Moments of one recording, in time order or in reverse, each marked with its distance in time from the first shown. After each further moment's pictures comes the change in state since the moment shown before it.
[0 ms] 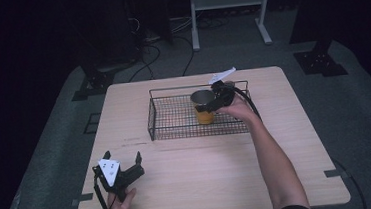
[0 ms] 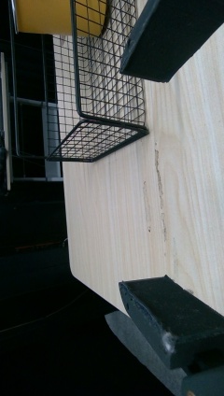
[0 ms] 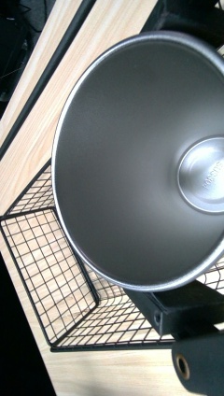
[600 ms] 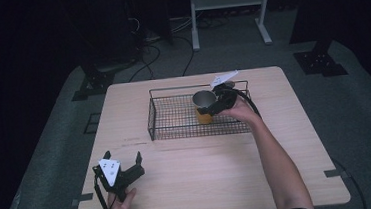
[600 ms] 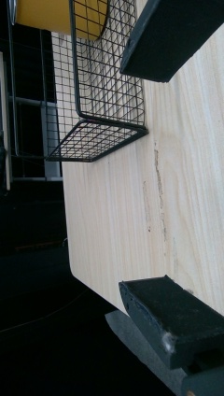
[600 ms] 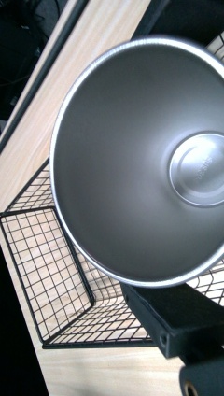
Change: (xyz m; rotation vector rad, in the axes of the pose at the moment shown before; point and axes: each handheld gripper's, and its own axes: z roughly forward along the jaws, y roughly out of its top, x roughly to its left) left arm -0.001 0.000 0.000 0.001 0.002 0.005; right arm 0.003 -0.008 -0.005 -0.033 -0.016 -0.039
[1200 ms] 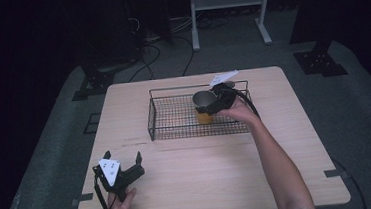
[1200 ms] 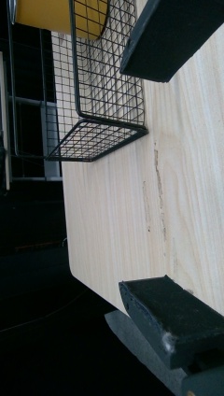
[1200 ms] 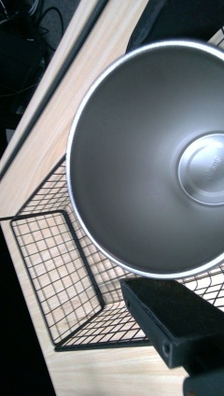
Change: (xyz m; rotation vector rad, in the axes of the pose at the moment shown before) left arm 0.000 0.000 0.000 0.001 0.000 0.001; right arm 0.006 0.005 -0.001 -0.023 -0.030 0.010
